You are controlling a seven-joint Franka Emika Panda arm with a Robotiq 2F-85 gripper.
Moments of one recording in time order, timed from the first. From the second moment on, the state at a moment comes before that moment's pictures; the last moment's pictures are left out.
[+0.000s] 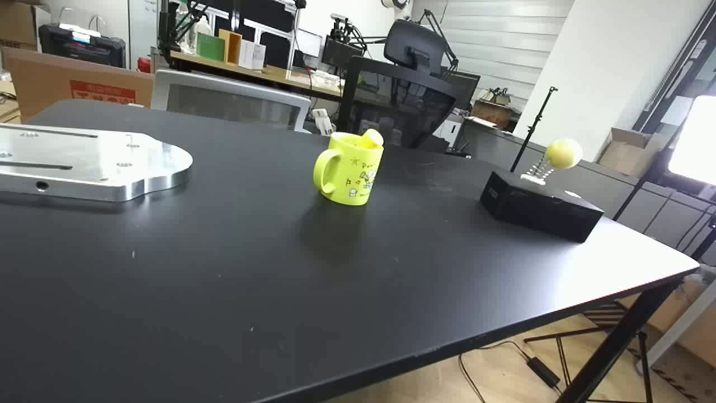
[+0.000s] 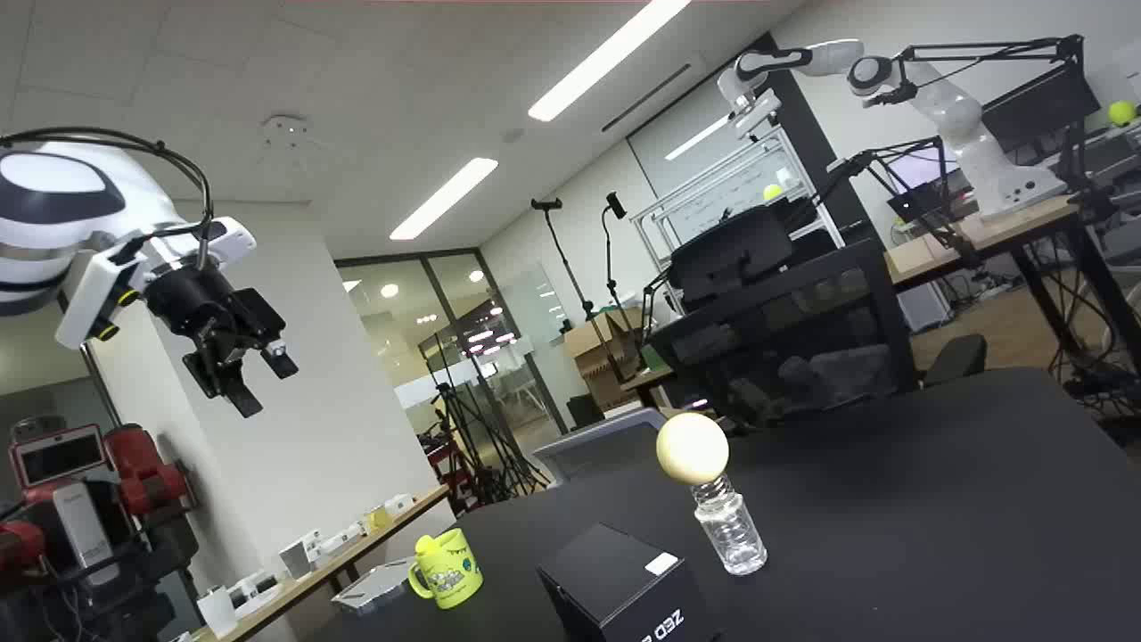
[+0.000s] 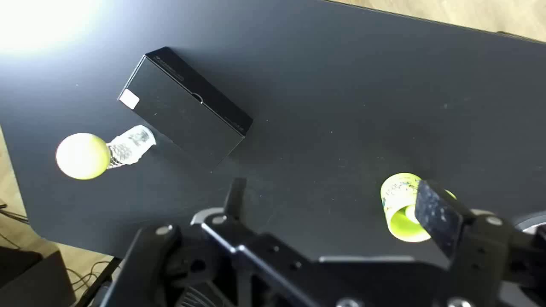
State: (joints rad) arm 0.07 -0.60 0.21 -2.49 -0.04 2.07 0.08
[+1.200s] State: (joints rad) arm 0.07 -0.58 0.20 -2.49 -0.06 2.12 0.07
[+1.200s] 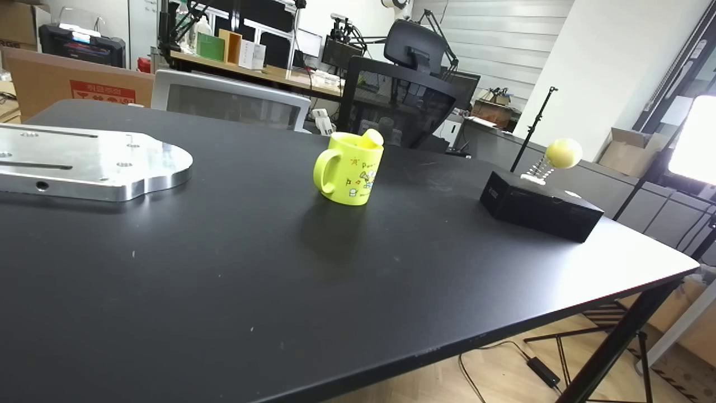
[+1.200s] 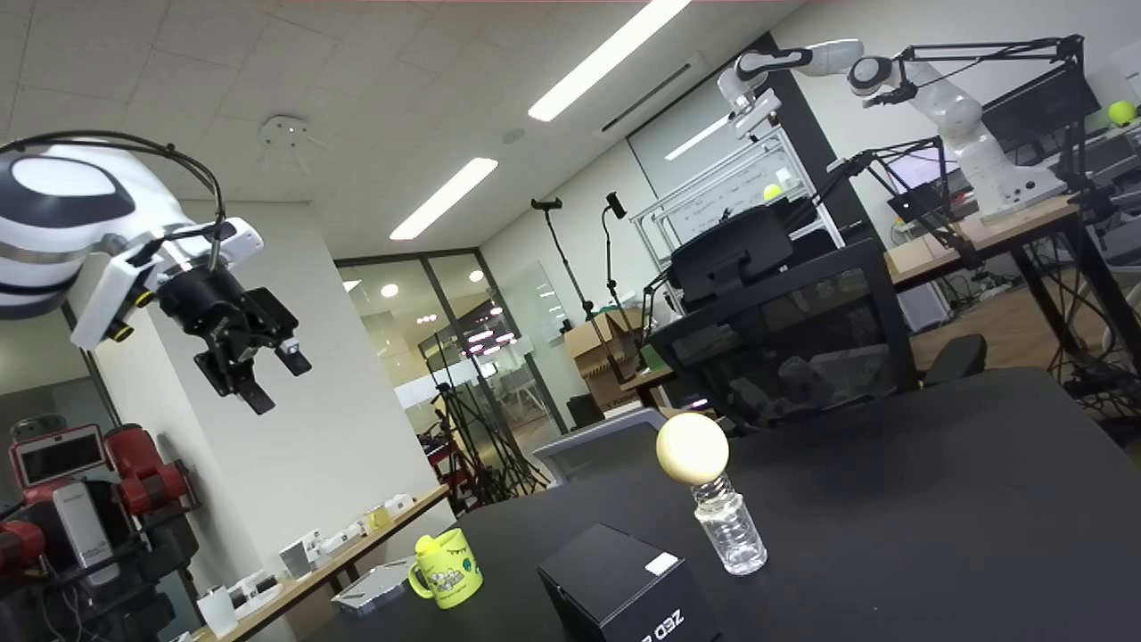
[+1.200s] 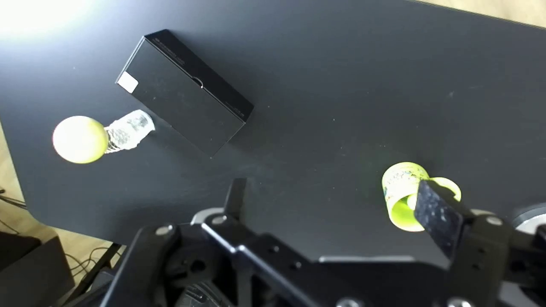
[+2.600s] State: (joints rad) arm 0.24 0.31 0.24 -2.01 -0.13 2.49 0.02
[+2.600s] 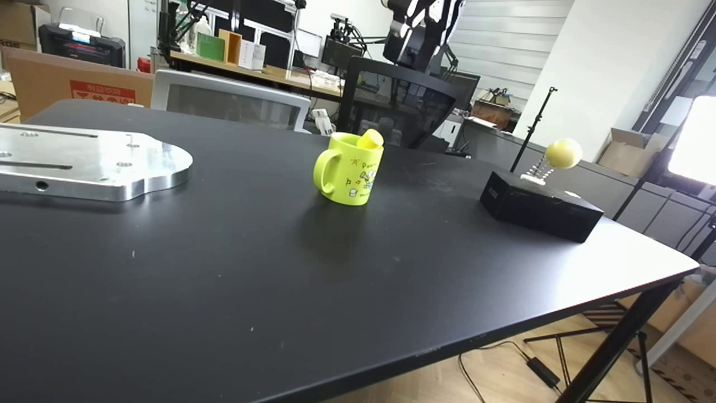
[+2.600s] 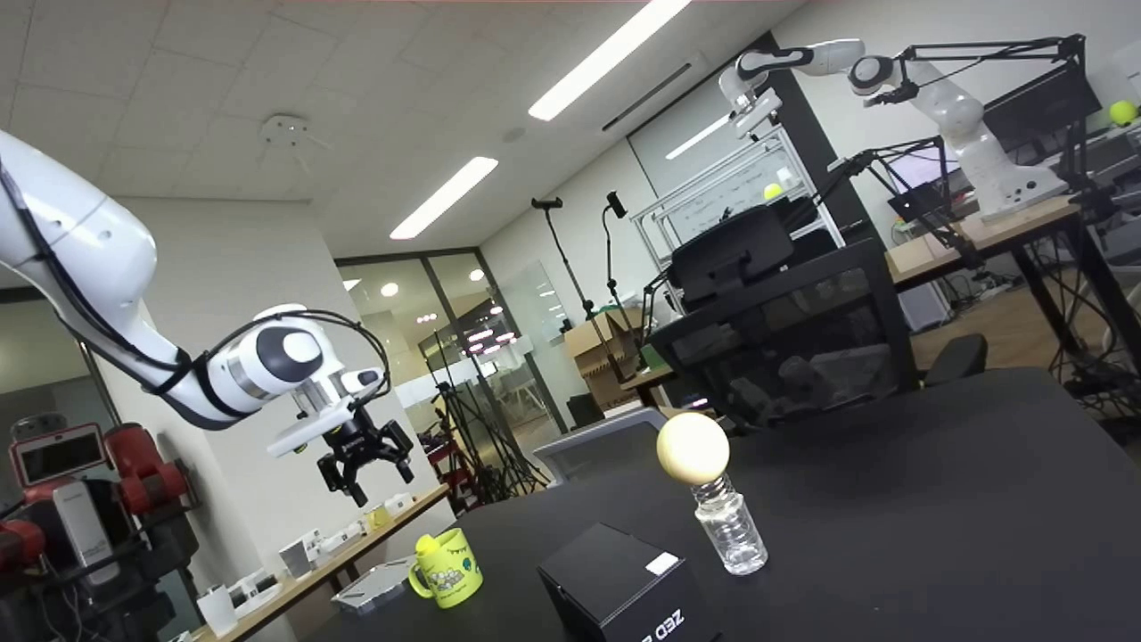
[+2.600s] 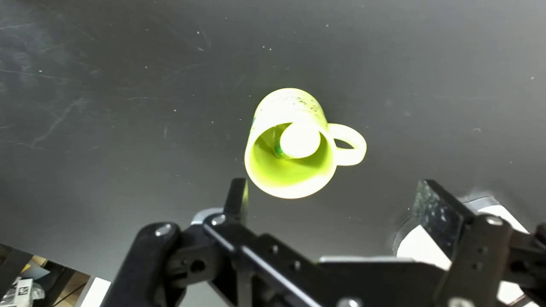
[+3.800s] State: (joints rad) arm 0.34 0.53 0.14 -1.93 -0.24 2.59 0.02
